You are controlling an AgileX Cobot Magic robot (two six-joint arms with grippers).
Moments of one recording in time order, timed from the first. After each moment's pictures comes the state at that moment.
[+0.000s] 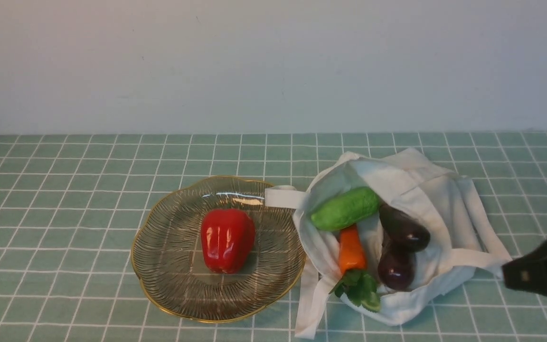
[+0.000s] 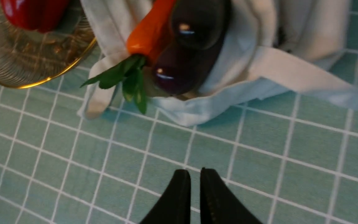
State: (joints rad) right arm 0.15 1.06 -0.77 0.46 0.99 -0.26; left arm 0.00 -0.02 0.03 0.03 0.40 0.01
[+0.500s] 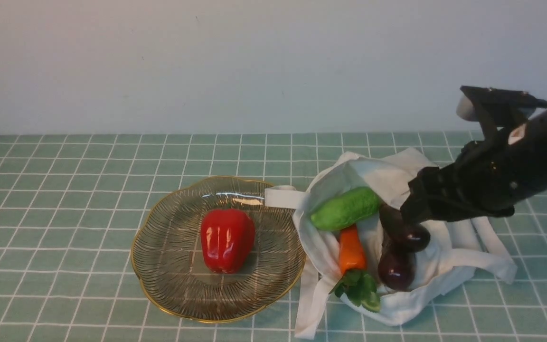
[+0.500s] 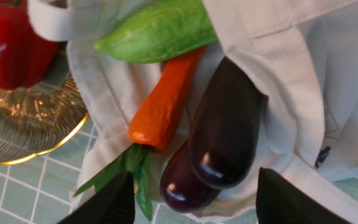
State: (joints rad) right arm 0.30 1.53 -1.15 0.30 0.96 -0.01; left arm 0.00 -0.02 0.03 0.03 0.40 0.01
